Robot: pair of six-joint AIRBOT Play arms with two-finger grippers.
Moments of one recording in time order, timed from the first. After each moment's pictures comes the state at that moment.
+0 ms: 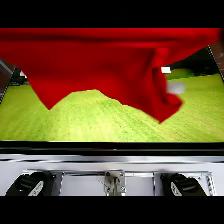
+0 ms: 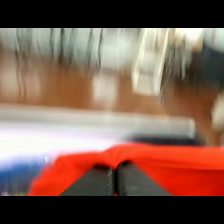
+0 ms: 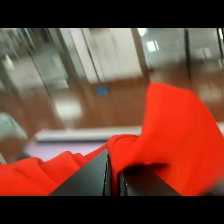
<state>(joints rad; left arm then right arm) -0.20 -0.55 1.55 1.41 -0.93 -1.70 0.16 -0.60 1.36 -1.27 0.66 1.59</state>
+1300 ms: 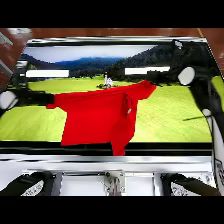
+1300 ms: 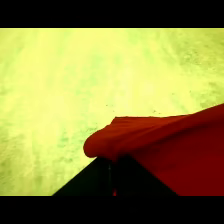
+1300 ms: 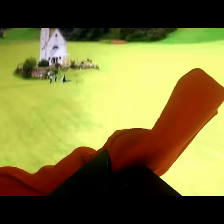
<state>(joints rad) -0.18 -1.04 1.08 1.67 -1.04 -1.74 0.16 -1.35 1.33 -1.35 0.80 1.68</state>
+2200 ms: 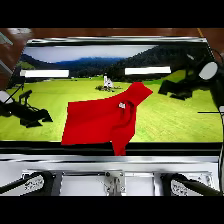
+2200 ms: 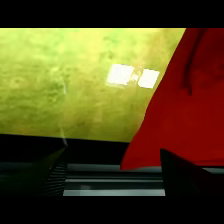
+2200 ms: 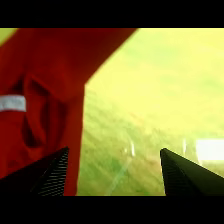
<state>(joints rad) 0.28 -1.26 0.93 1.27 -1.31 -1.45 -0.06 -1.31 1.33 -1.28 1.32 1.58</state>
